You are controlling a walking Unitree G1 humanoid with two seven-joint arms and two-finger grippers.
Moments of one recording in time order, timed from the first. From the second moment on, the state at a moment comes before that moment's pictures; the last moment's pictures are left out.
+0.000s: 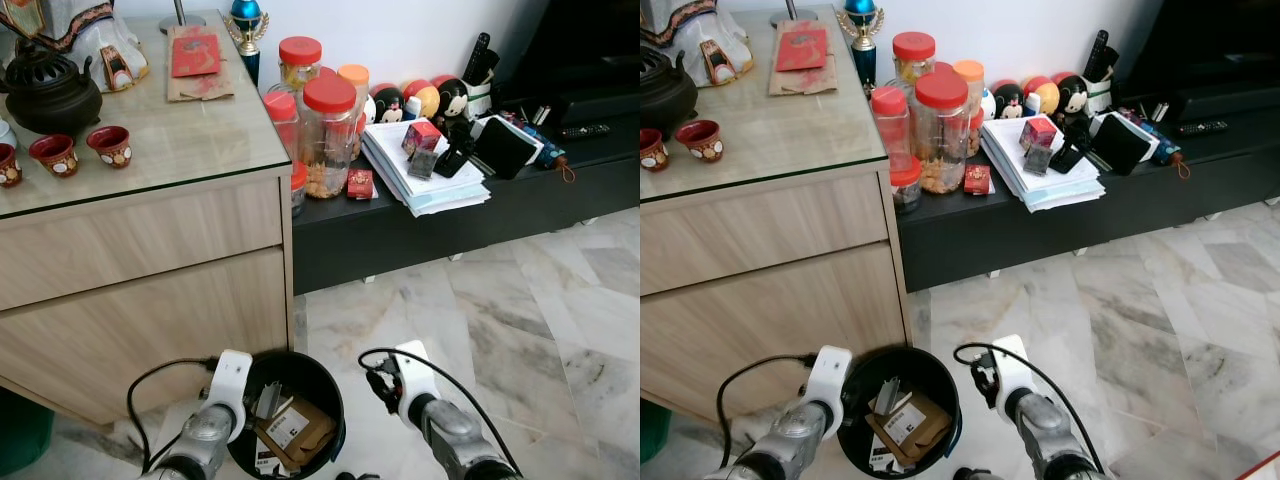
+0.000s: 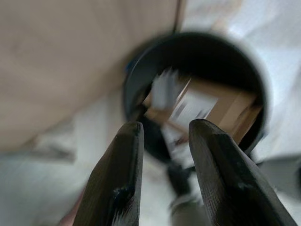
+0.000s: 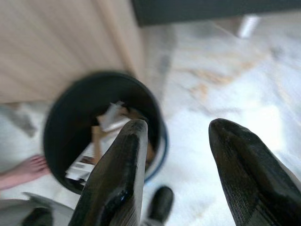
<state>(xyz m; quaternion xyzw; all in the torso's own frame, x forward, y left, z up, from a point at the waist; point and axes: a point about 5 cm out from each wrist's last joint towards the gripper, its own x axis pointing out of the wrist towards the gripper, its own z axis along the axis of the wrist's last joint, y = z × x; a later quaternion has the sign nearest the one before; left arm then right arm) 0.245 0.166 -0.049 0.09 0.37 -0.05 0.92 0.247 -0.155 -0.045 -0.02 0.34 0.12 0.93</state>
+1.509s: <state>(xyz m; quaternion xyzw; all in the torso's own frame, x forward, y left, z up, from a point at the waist) 0.197 0.193 -0.076 0.14 0.44 -0.02 0.89 0.192 -0.178 -0.079 0.00 0.43 0.01 0.90</state>
